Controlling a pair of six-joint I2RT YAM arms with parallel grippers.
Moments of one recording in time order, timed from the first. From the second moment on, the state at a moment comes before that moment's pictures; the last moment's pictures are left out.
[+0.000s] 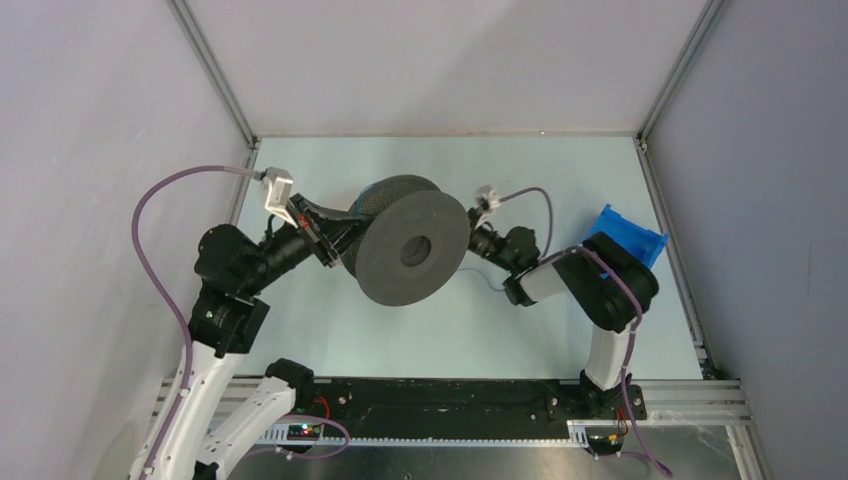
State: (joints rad) left arm -0.36 0.67 0.96 -0.11 0.56 -0.51; right arm 0.65 1.90 0.69 1.45 -0.48 0.50
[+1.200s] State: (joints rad) left arm -0.07 0.73 1.06 -0.37 0.46 -0.42; right arm 0.34 1.57 0.51 1.23 -0.50 0.45
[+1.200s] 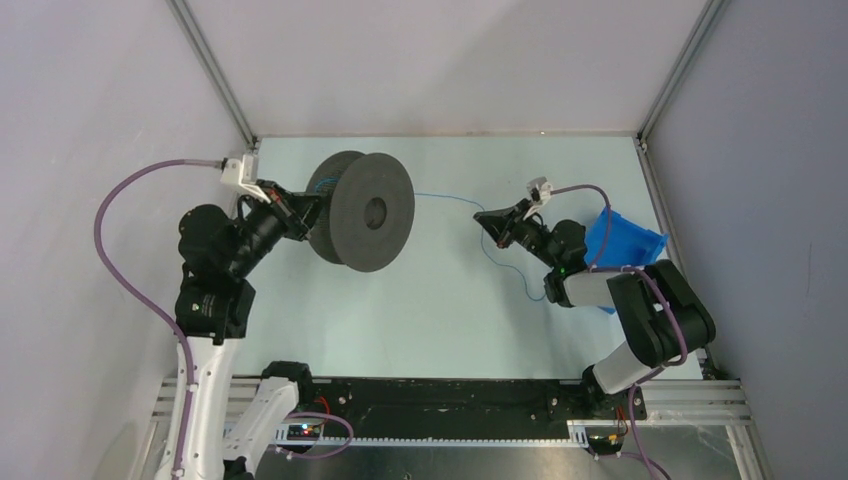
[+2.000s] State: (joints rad) left arm -0.22 0.73 0.88 -0.22 -0.19 -0.36; right arm 1.15 1.46 0.80 0.63 -0.11 -0.23
